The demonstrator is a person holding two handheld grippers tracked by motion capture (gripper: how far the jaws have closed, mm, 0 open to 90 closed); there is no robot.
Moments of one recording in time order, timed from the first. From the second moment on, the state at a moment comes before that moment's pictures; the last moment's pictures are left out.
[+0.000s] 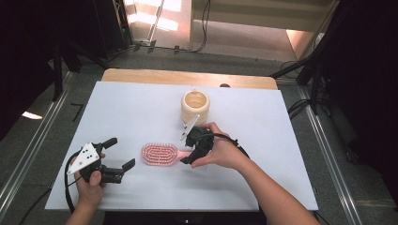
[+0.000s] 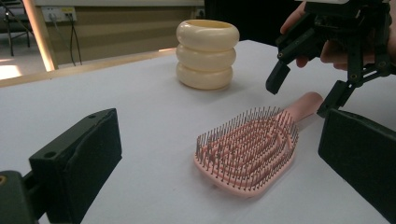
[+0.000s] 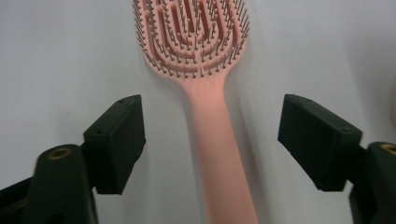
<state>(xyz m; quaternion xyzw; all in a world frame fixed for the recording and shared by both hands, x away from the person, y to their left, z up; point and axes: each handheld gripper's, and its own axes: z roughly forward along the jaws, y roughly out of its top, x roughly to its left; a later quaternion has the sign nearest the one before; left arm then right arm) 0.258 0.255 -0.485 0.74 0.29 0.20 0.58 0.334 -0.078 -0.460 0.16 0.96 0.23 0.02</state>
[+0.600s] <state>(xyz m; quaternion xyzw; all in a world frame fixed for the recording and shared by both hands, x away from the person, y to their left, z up) 0.258 0.255 -0.486 0.74 0.29 0.20 0.58 0.337 -0.063 -0.469 0.12 0.98 0.16 0.02</state>
